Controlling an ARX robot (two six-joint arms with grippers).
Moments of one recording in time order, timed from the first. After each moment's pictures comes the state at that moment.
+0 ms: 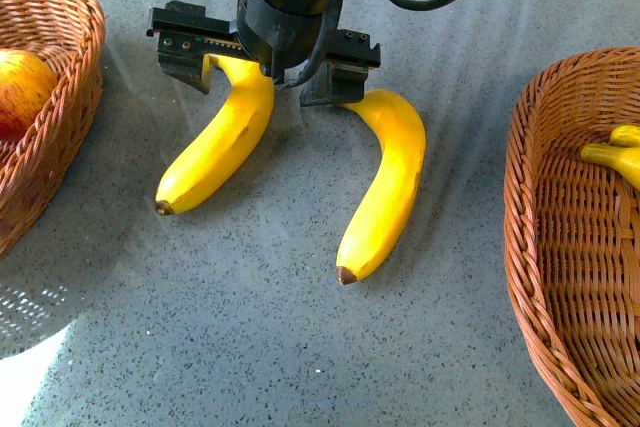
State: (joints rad) left arm 0.00 0.02 0.01 0.00 0.00 -0.01; right arm 0.71 2.42 1.81 -0.44 -0.03 0.51
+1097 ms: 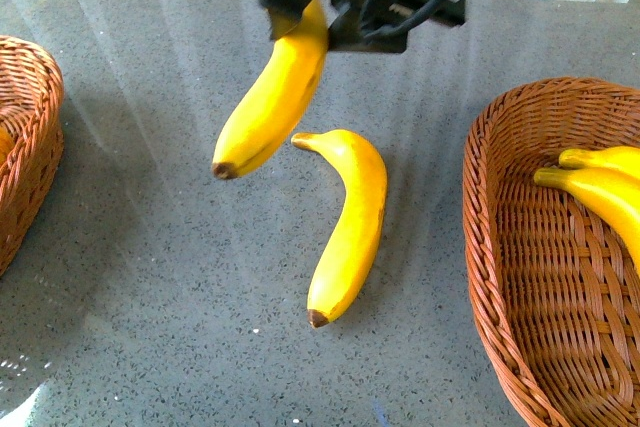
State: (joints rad) left arm 0.00 0.02 0.01 0.00 0.00 -0.01; right arm 0.56 2.00 1.40 -0.20 -0.09 0.47
